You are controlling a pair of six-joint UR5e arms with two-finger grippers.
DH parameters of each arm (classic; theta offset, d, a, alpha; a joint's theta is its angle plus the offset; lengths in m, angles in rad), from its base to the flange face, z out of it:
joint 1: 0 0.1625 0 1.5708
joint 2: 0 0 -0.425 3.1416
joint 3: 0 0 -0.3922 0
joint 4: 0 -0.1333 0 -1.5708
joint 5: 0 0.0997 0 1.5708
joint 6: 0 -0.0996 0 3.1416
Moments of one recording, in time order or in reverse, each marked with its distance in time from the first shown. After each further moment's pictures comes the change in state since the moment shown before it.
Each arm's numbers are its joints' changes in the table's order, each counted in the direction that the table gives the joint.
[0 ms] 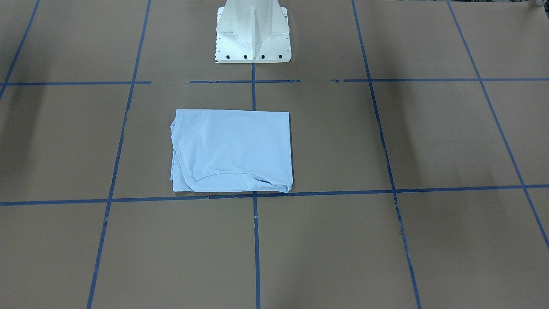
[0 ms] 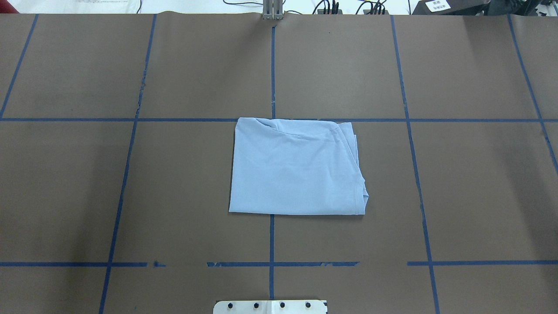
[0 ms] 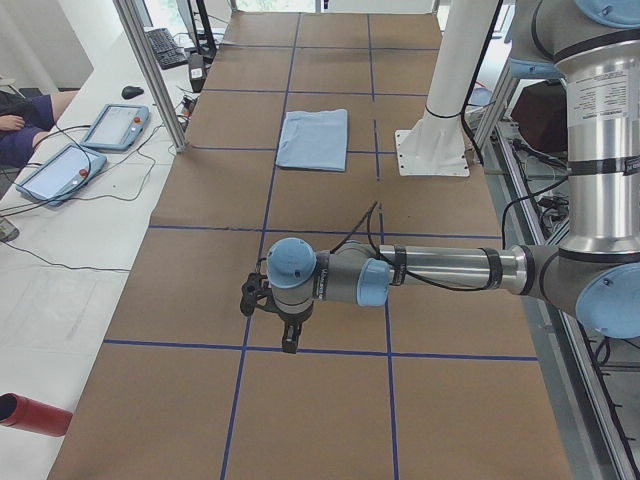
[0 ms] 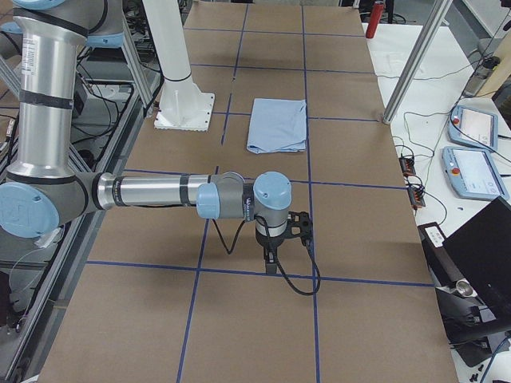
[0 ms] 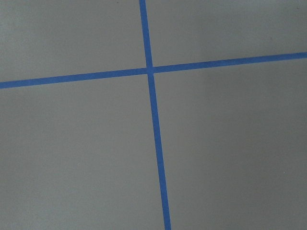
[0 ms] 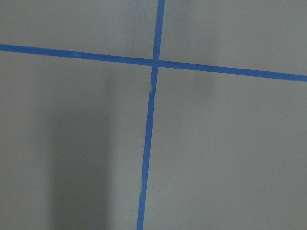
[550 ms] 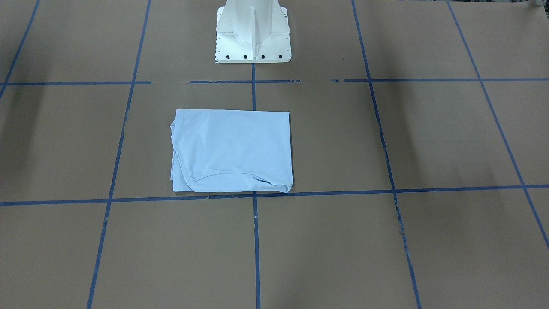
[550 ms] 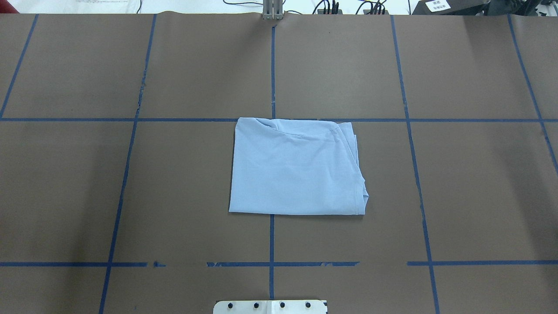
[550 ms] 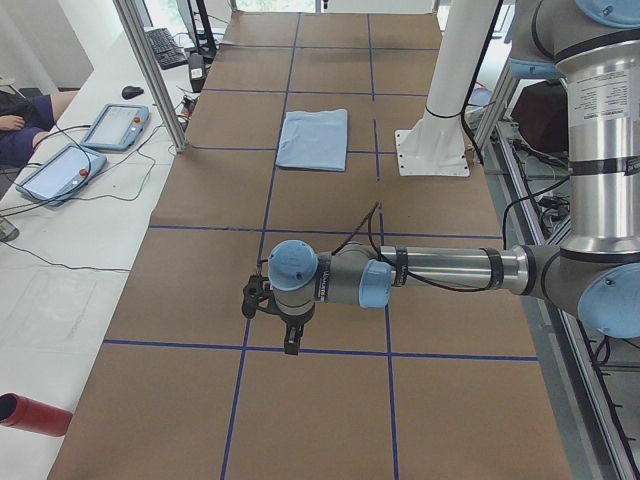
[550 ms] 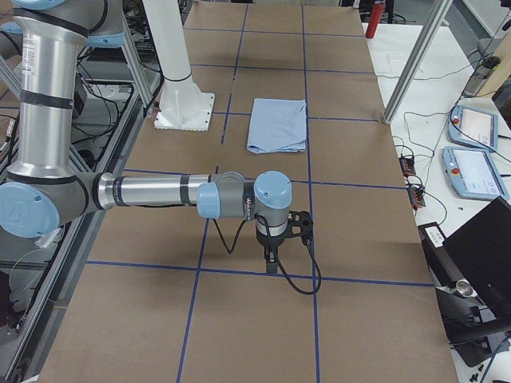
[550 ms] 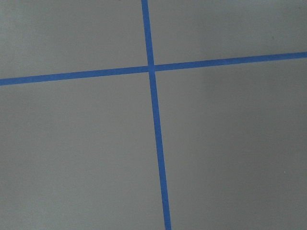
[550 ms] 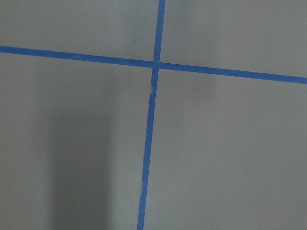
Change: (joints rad) left arm -0.003 0.007 -0.001 -0.002 -0.004 0.004; right arm 0.000 0.002 0.000 -0.003 -0.001 -0.003
